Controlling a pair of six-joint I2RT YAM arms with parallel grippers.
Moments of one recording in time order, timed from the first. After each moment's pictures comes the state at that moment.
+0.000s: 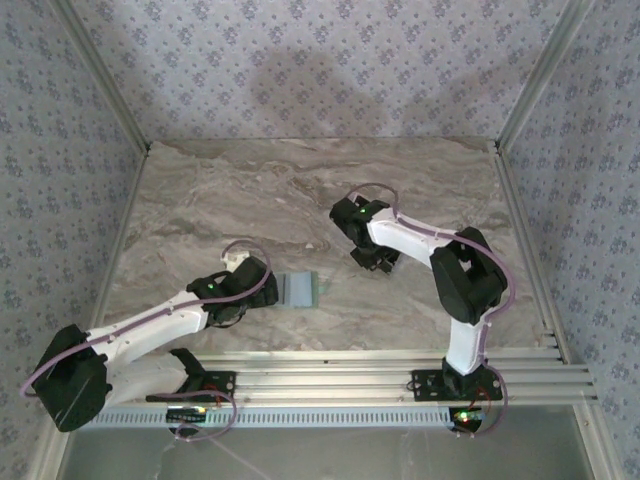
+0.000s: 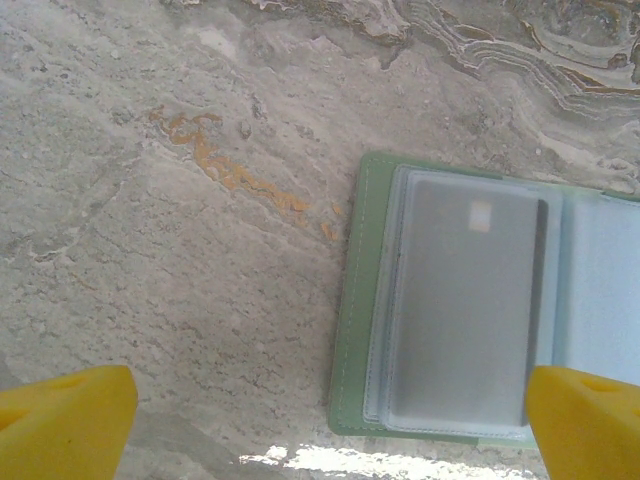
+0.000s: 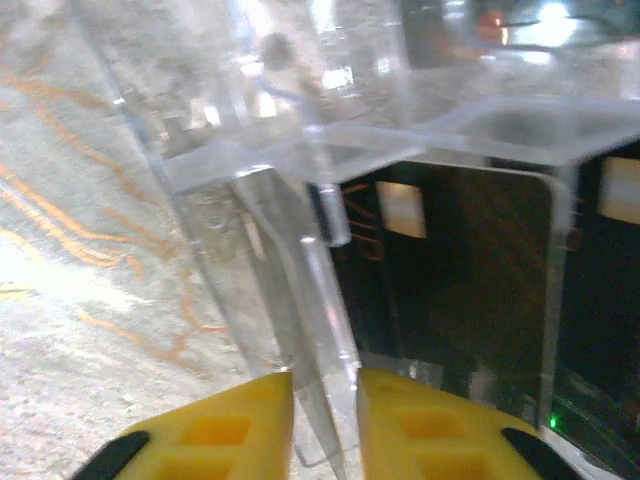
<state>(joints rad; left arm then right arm) -0.81 1.09 0.59 -0.61 -0.39 -0.86 0.66 1.86 1.33 -1.01 0.37 0.01</state>
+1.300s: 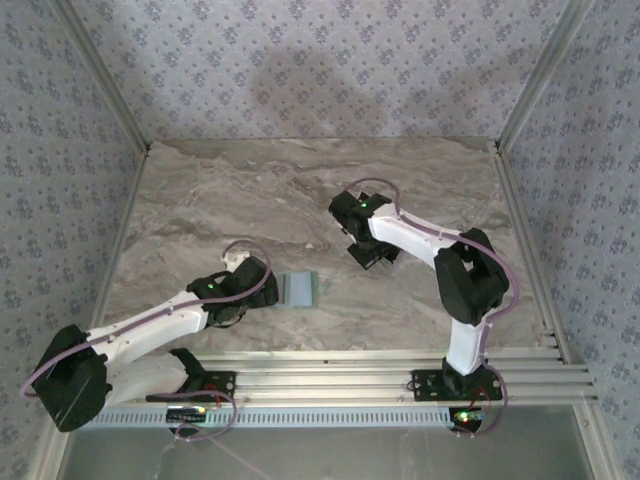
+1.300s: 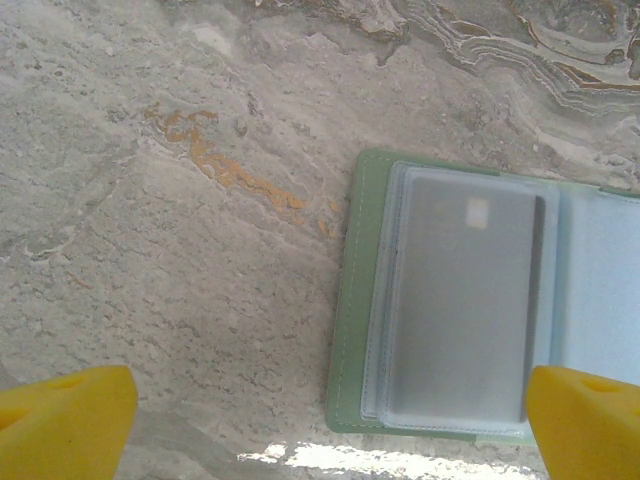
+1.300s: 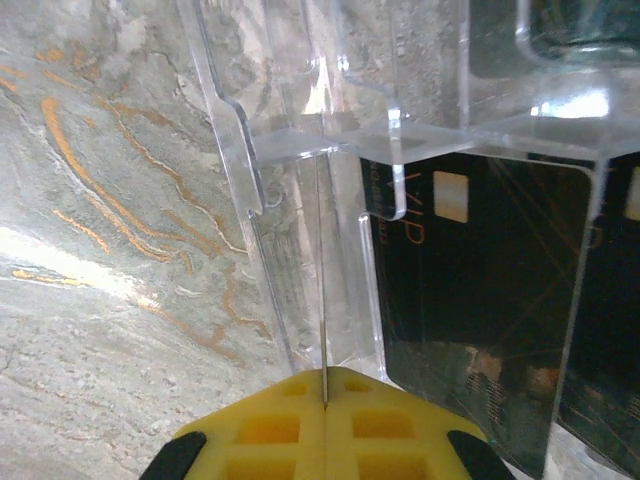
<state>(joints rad) -0.81 1.09 0.59 -0.61 -0.38 -0.85 0.66 1.84 1.40 -1.06 0.33 -0.01</state>
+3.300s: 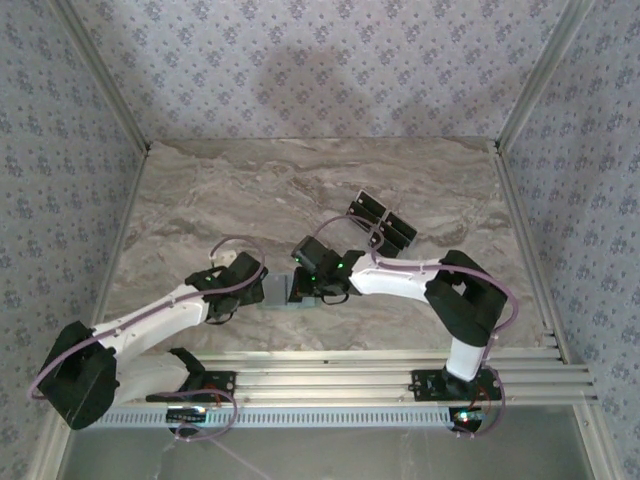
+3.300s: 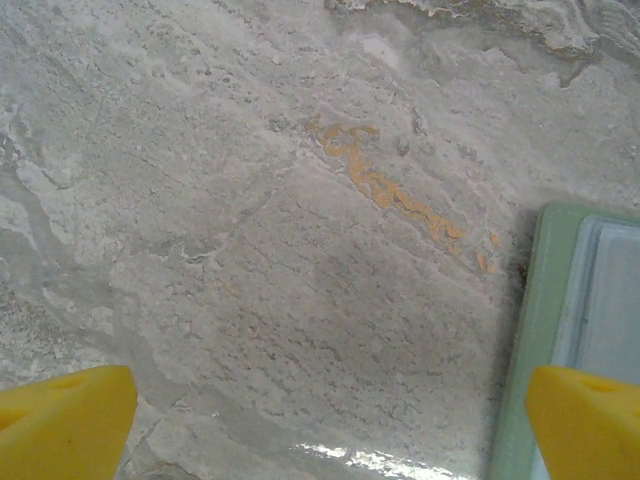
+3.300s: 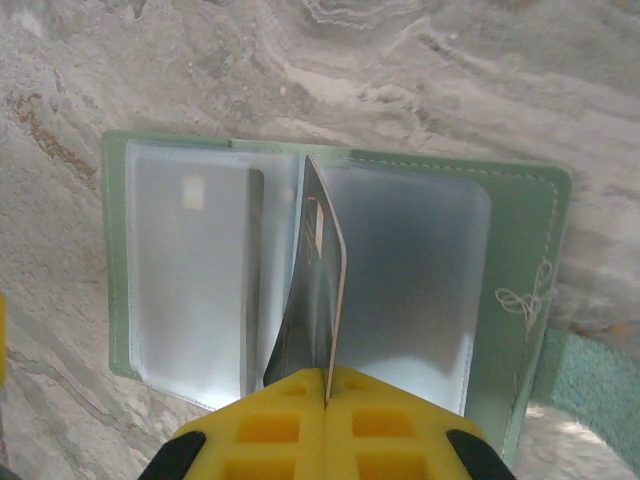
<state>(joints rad) -0.71 1.13 0.60 -0.70 -0.46 -0.85 0.97 1.77 1.08 -0.32 -0.04 0.89</state>
